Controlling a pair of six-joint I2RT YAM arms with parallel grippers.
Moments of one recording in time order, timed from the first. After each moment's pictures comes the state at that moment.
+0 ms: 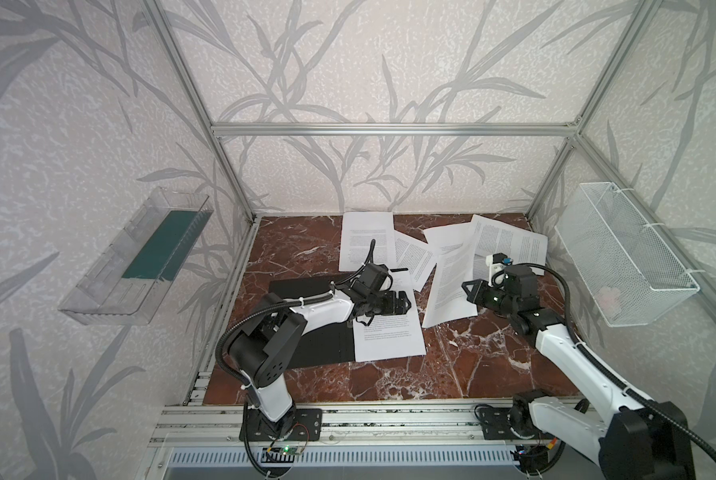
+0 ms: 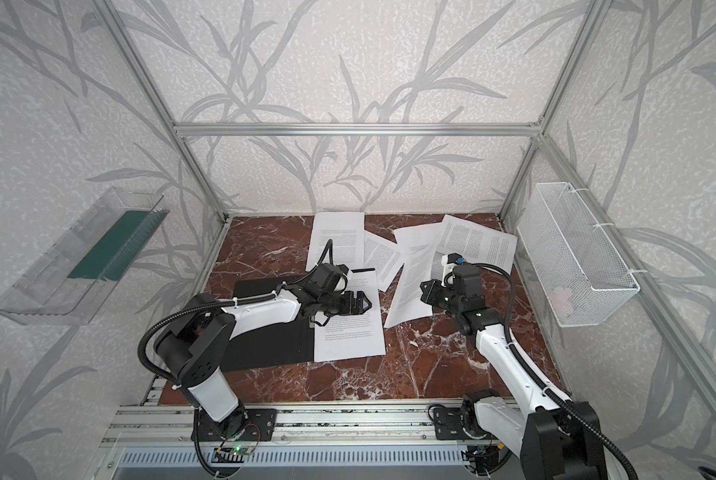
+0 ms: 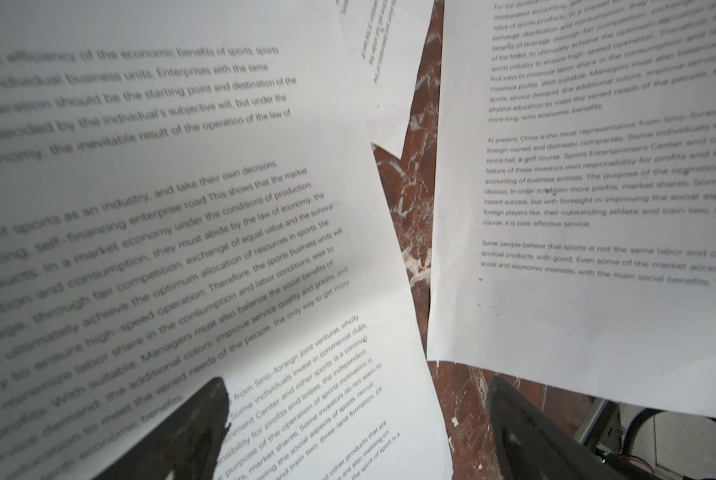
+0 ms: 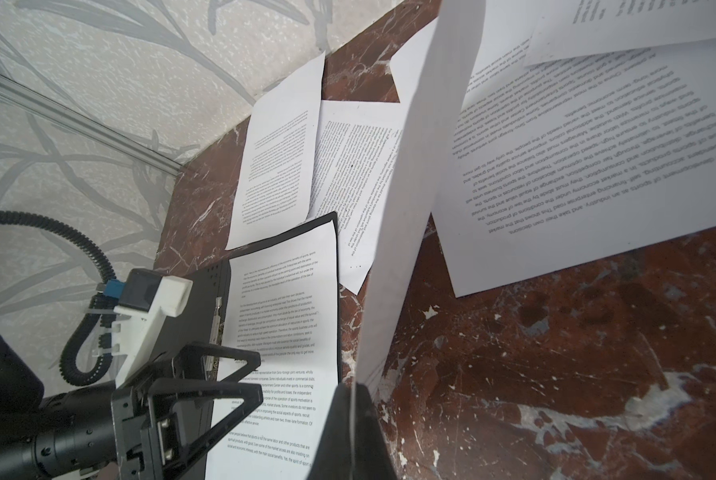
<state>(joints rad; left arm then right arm) -0.67 1.72 0.94 -0.11 0.28 -0.65 0.18 1.07 0.63 -0.16 -0.33 0.57</state>
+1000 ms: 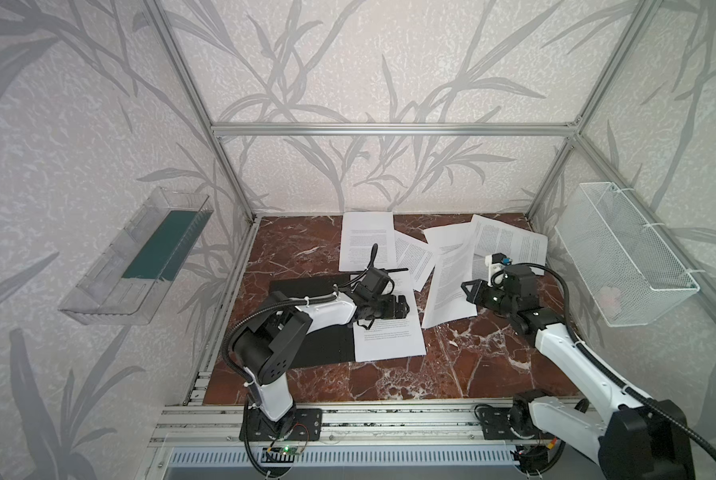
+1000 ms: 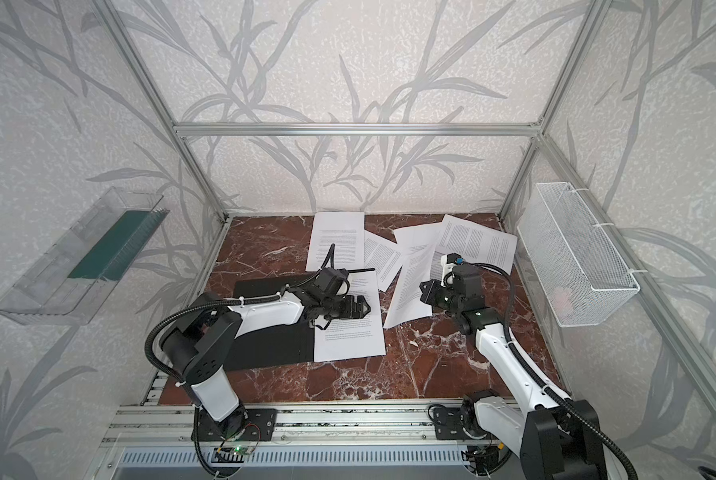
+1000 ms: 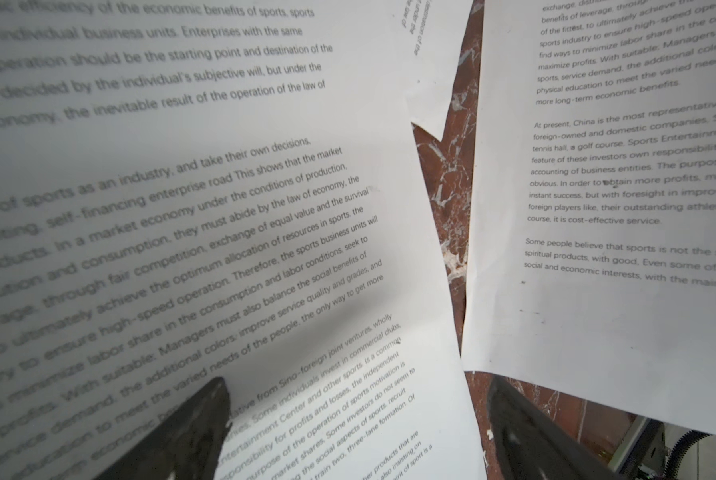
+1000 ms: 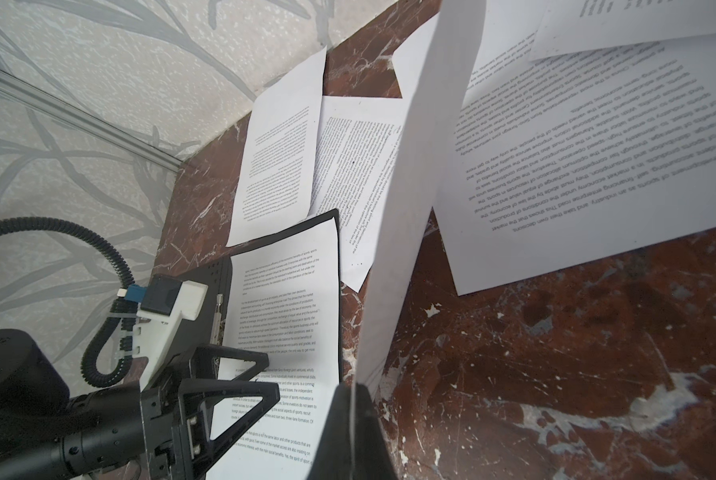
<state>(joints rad) -0.66 1.77 0.96 -0.11 0.22 -0.65 0.18 1.07 0.63 -0.16 -0.34 0.56</state>
